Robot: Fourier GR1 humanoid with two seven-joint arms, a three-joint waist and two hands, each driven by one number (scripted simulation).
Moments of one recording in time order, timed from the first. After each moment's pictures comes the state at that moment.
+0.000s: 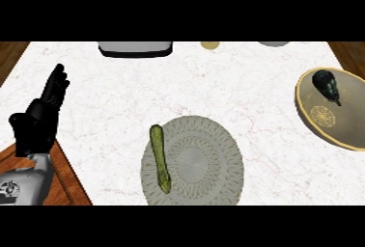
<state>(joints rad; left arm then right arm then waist) -0.20 0.26 0.04 -1.62 -0.13 0.14 0.18 -0.42 -0.61 -0.62 -0.66 0.07 -0.22 -0.41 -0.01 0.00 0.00</state>
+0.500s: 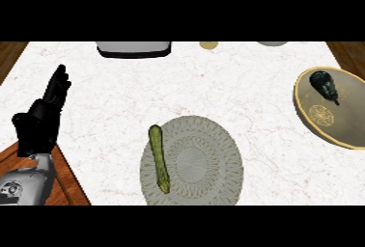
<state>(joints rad) -0.20 0.25 0.05 -1.62 -0.15 0.13 0.19 -0.03 -0.51 -0.66 -1.08 -0.10 0.01 -0.41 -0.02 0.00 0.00</state>
